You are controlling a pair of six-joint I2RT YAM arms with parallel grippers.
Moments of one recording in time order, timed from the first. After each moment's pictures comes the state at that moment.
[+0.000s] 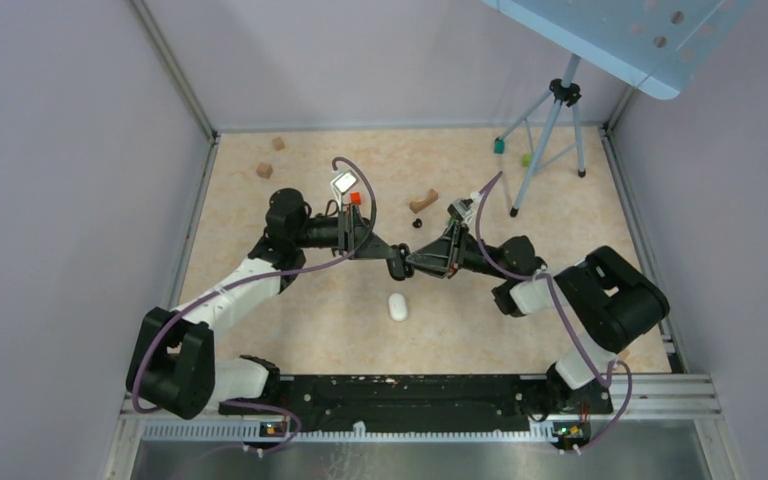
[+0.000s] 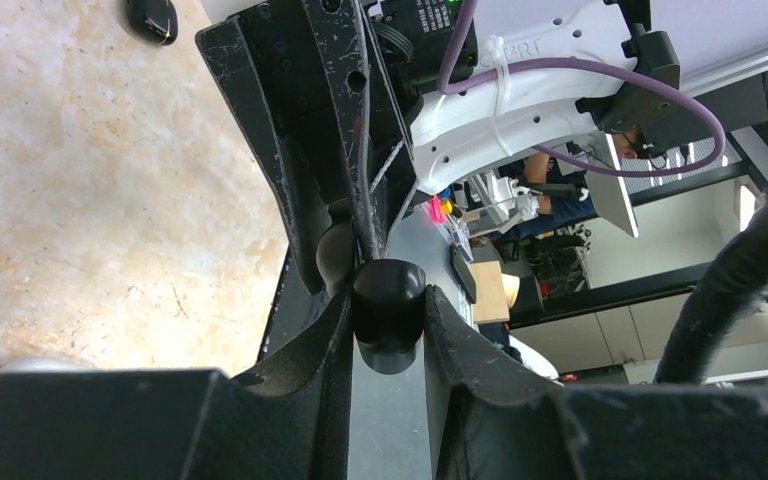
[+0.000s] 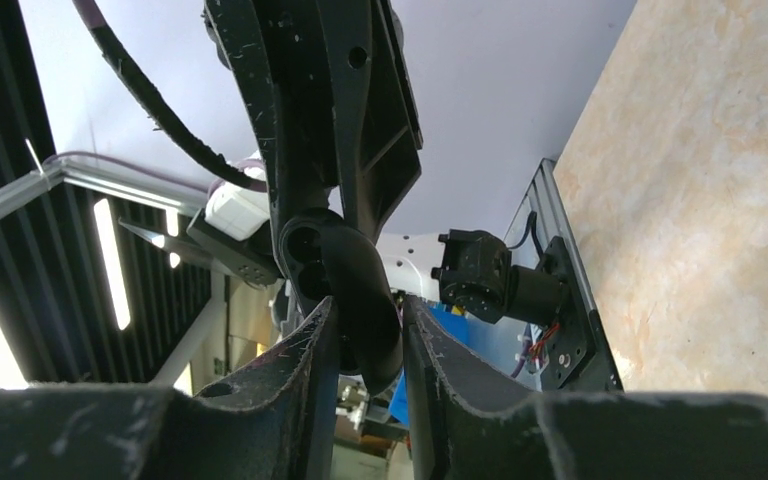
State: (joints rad) left arm -0.39 1.28 0.72 0.52 1.16 -0.99; right arm 0.56 1.63 0.44 1.52 -0.79 1.61
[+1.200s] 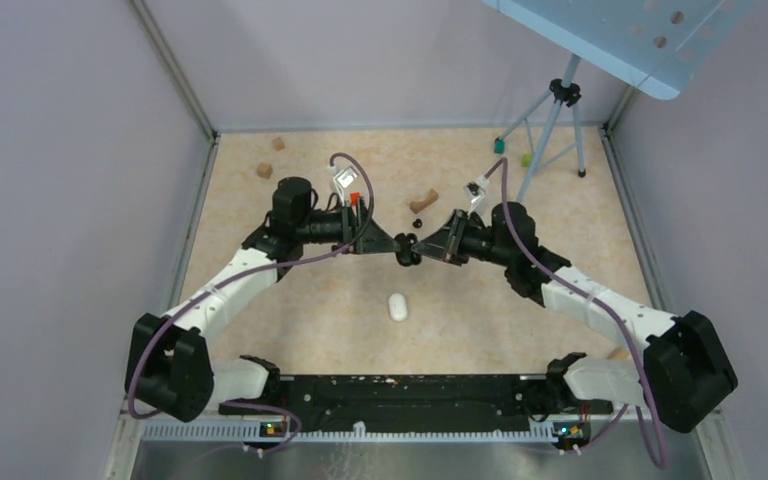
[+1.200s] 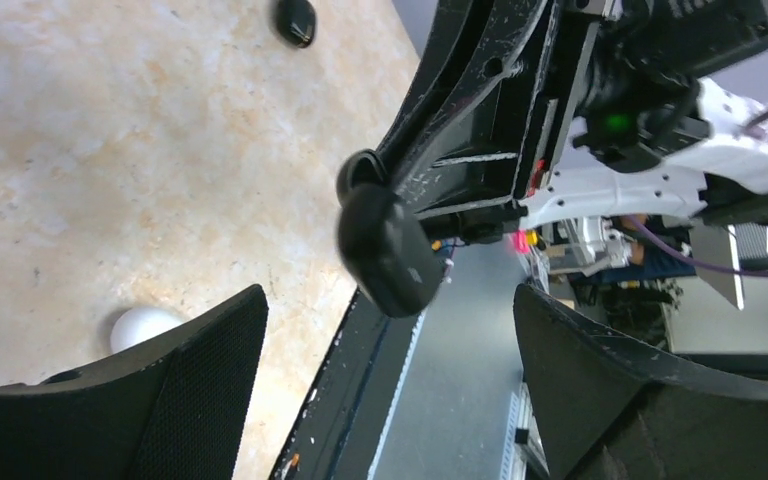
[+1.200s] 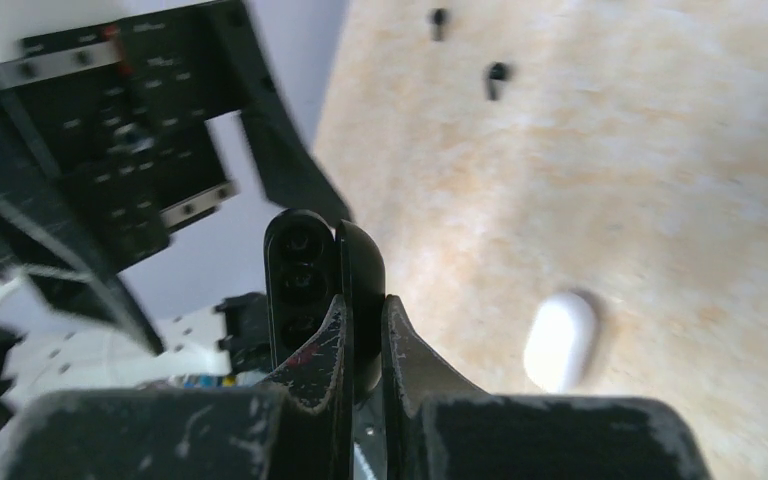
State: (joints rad) left arm -0.38 1.27 0.86 0.04 0.98 -0.69; right arm 0.60 1.19 0.66 0.30 -0.50 0.94
